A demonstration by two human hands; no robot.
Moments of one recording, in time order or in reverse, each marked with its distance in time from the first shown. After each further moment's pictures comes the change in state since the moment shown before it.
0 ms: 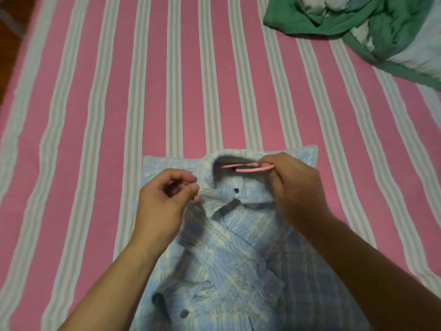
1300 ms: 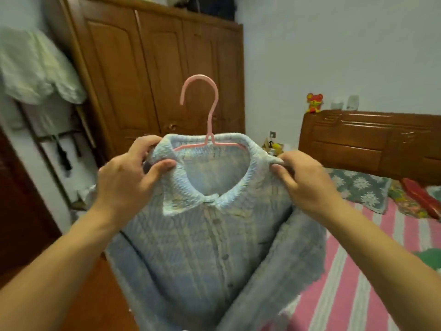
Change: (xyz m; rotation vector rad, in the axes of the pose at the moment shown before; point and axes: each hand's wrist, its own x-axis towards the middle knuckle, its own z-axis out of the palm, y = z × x) left_hand -0.440 0.405 -0.273 0.903 1.221 0.733; right_hand 0.119 -0.411 -0.395 0.358 0.119 -0.842
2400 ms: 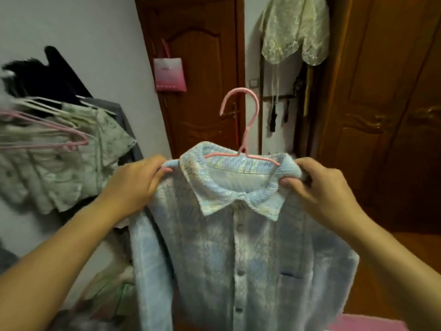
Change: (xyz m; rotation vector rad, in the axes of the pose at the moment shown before) left_hand -0.121 -0.382 -0.285 0.928 -0.169 -0.359; right_hand 0.166 -0.347 0.429 0.739 -0.494 -0.463
